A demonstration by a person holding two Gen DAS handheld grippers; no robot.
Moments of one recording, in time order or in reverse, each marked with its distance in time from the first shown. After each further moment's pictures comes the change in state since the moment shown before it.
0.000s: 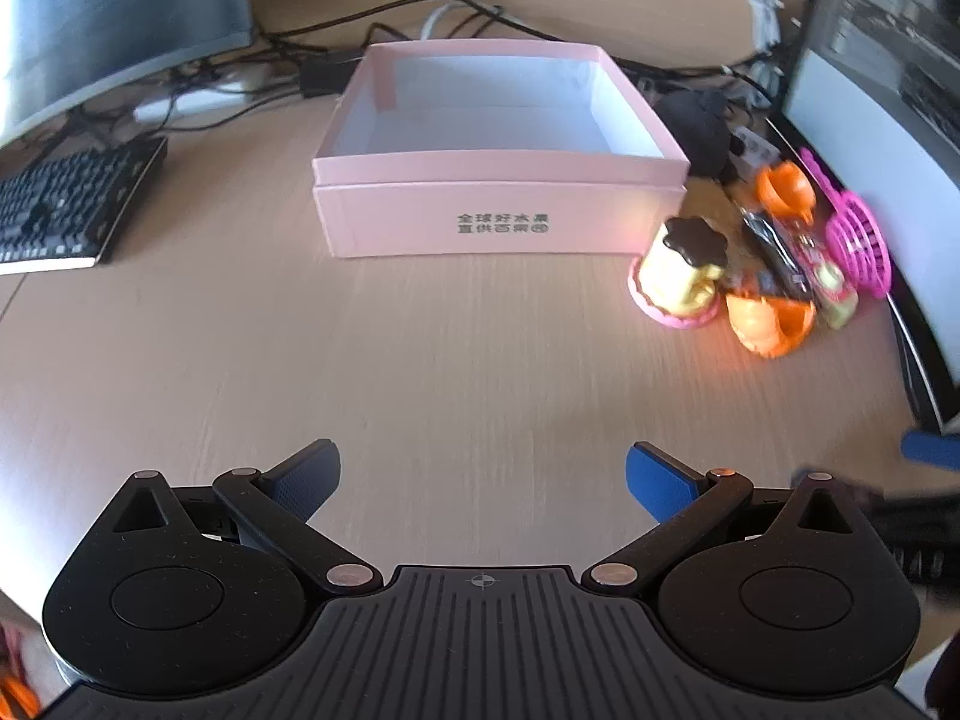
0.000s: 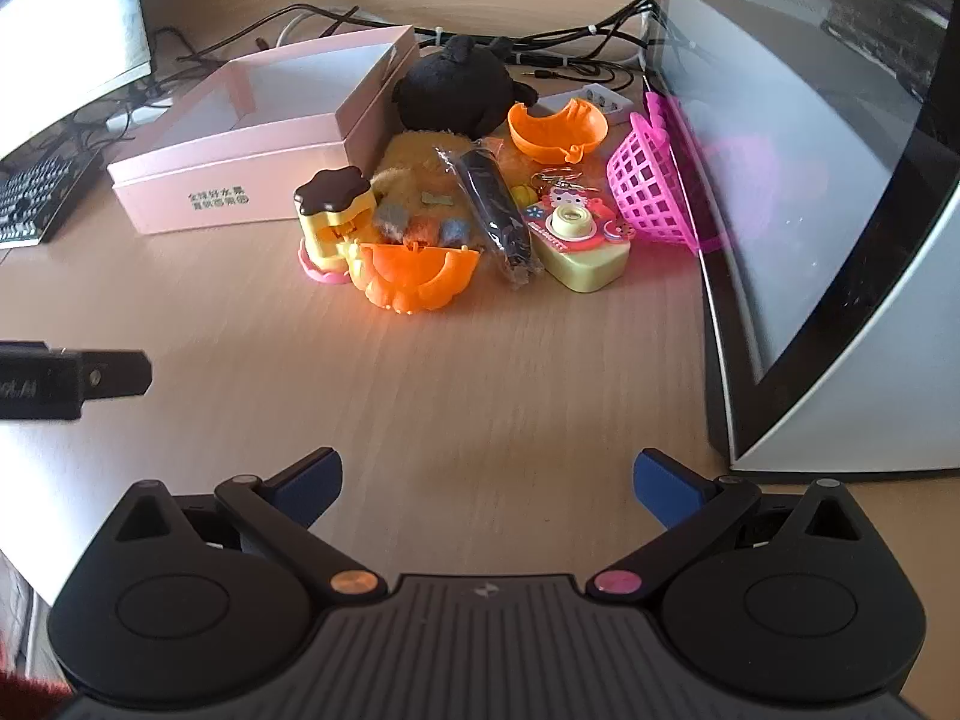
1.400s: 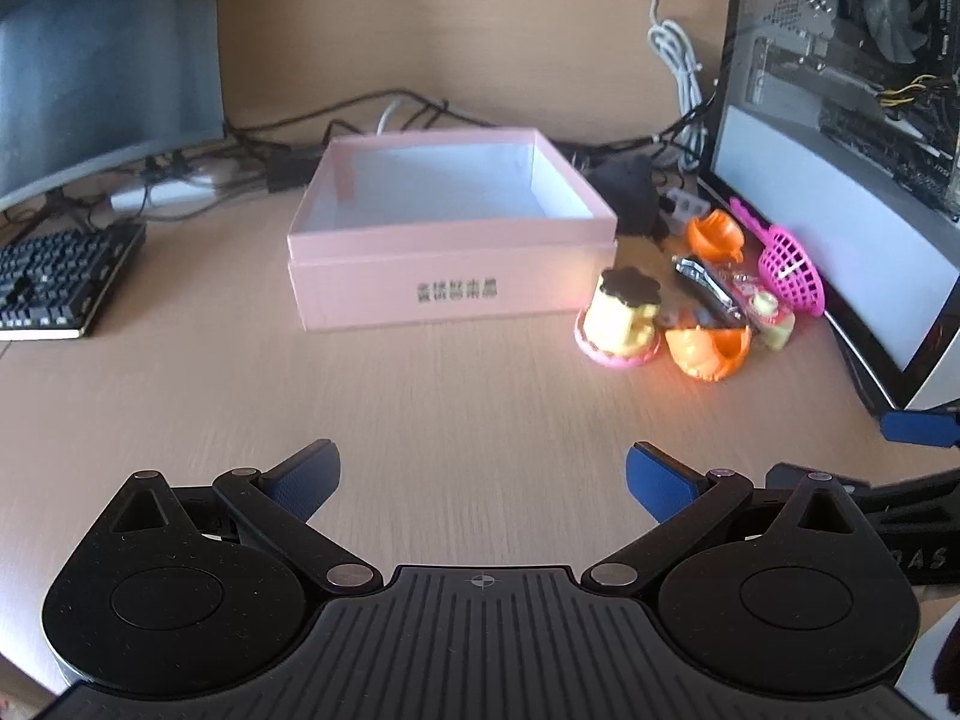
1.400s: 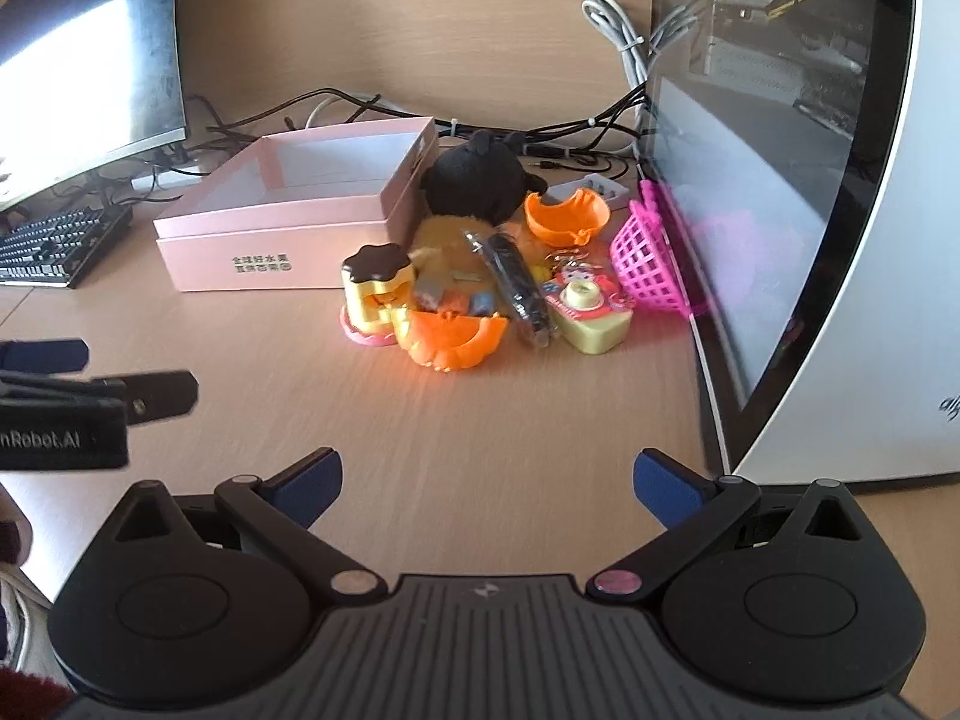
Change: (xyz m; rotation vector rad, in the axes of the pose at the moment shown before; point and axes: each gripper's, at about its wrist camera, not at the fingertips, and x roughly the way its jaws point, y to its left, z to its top) left arm -0.019 -0.002 -0.025 0.039 -0.203 -0.072; right arm -0.034 0.018 -0.020 -0.019 -0.190 -0.013
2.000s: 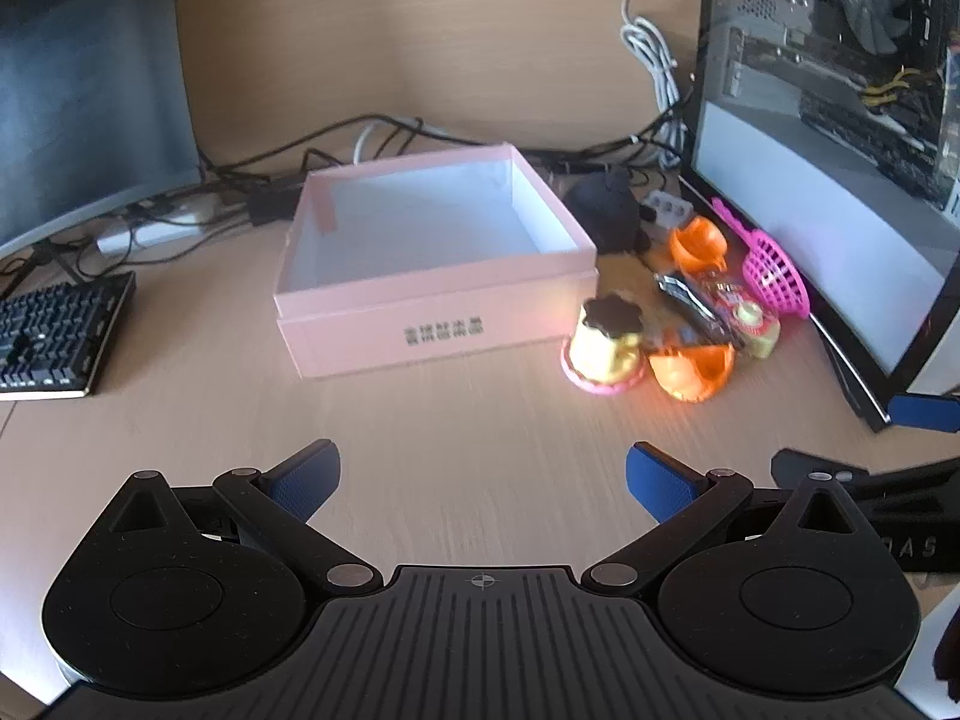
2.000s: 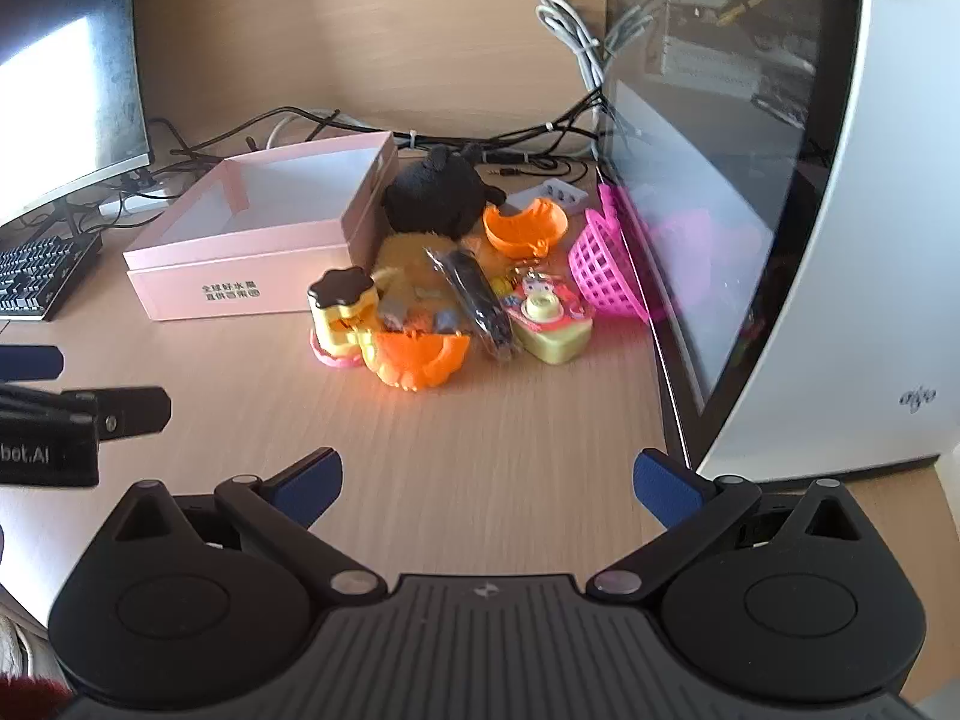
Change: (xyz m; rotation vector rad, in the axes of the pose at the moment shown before) left arm -0.010 -0.008 0.030 0.088 0.002 0.002; right arm -0.009 -0.005 0.014 0.048 -0.007 -0.056
